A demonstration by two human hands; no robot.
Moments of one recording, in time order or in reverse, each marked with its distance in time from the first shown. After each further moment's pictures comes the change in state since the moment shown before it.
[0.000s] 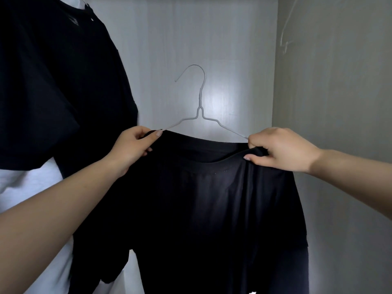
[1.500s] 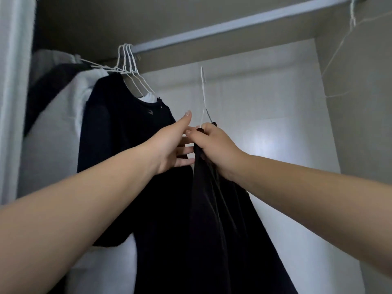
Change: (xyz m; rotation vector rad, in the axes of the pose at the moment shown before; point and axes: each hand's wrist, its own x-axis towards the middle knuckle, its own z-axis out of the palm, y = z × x) left_hand 0.011 0.169 -0.056 -0.172 -0.030 -0.132; right_hand 0.223 -0.134 -0.040 1.382 0.284 0.390
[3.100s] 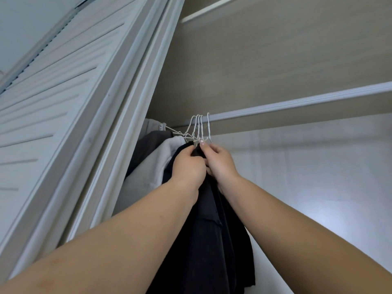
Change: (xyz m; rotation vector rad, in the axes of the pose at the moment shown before) left_hand 0.028 0.064 -0.087 0.023 0.547 0.427; right_hand 0.167 -0.062 0.120 0.235 0.001 -0.207
